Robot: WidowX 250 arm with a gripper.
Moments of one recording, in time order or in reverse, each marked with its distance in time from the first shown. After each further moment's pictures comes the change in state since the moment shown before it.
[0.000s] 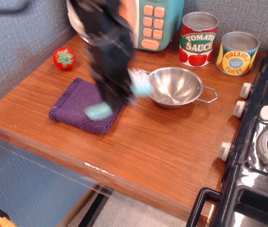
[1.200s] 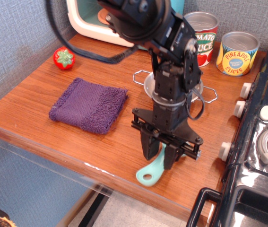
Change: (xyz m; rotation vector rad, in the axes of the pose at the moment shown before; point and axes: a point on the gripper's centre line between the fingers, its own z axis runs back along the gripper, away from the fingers) arm 0.016 -0.064 -0.054 -0.046 0.166 0.327
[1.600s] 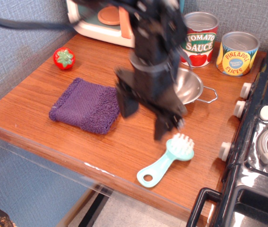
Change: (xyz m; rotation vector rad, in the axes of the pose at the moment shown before) arm -0.012 0.024 0.072 0.113 -0.192 -0.105
